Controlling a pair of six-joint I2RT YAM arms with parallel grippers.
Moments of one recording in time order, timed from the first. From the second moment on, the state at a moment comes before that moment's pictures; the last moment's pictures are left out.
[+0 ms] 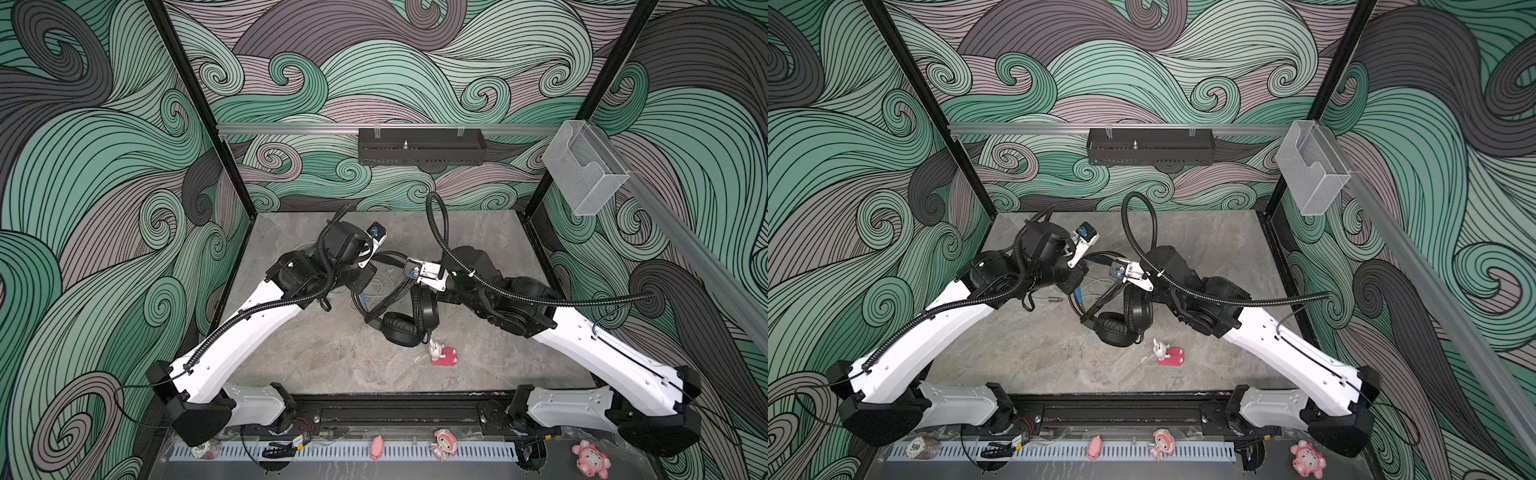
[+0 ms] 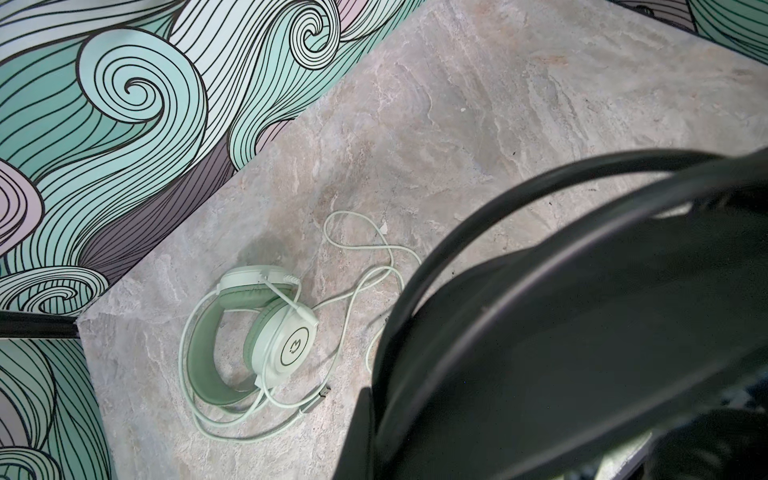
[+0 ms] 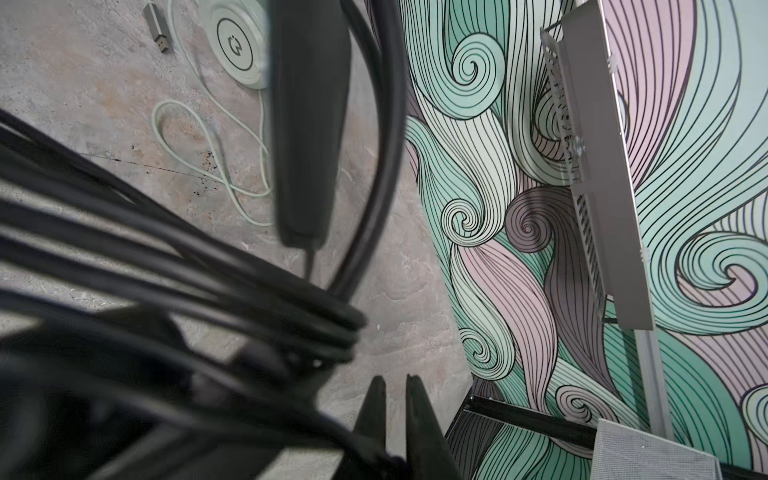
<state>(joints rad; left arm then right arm) -0.75 1.30 1.53 -1.02 -0.20 0.10 0.94 1.21 1.39 -0.83 0.49 -0.71</state>
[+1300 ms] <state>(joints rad) -0.74 1.61 1.75 -1.19 -0.19 0.03 0.57 1.17 1.27 -0.87 0.32 -0.21</state>
